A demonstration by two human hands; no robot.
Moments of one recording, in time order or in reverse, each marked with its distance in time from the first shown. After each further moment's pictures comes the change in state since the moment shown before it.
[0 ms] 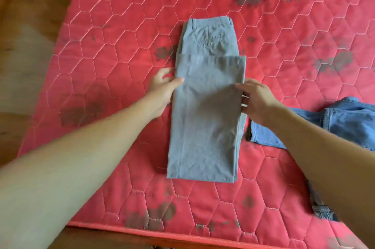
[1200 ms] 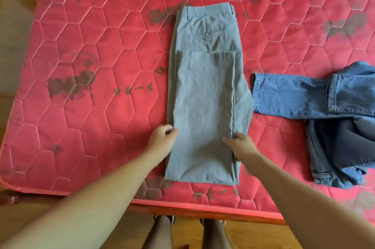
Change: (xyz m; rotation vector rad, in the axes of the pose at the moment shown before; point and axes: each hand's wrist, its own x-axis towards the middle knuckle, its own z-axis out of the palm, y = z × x) left_hand -0.108 -0.195 -0.029 0.598 -0.004 -0.102; right_hand -0.064 0.224 -0.024 -0.420 0.166 0.278
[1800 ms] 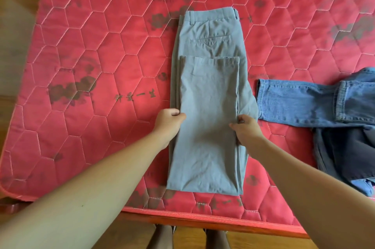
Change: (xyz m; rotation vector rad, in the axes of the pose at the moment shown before) left_hand 0.051 0.049 -0.007 -0.169 0.030 -0.019; right_hand 0.038 -0.055 -0.003 0.108 0.104 -0.102
